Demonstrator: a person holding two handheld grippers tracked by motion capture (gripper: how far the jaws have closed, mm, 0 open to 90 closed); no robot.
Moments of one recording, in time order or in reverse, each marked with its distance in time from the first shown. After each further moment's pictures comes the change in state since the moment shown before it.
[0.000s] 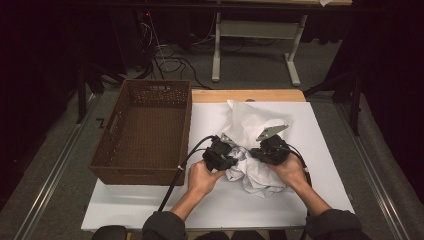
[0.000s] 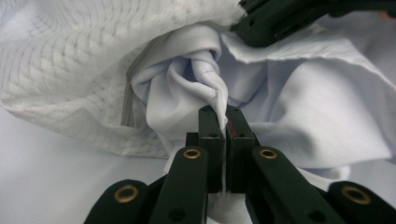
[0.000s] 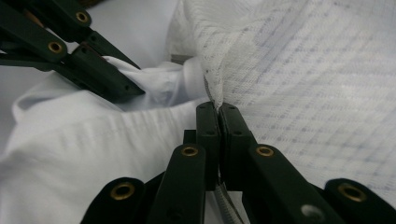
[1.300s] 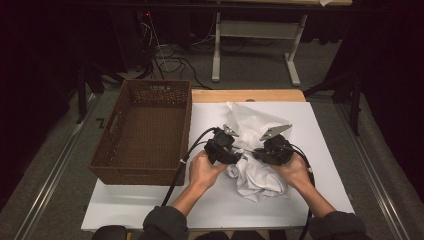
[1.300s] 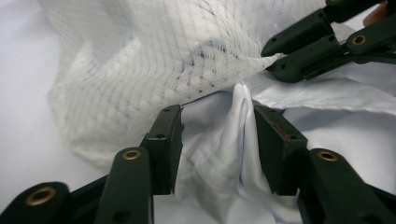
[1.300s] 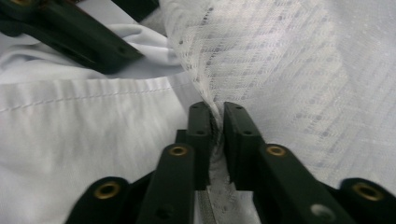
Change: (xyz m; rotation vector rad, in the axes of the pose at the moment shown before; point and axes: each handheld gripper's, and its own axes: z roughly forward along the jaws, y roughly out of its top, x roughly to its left) left arm 0.001 0.020 -0.012 -0.010 0.104 0.000; right arm -0.006 -0.005 -0.005 0.026 -0.001 0.034
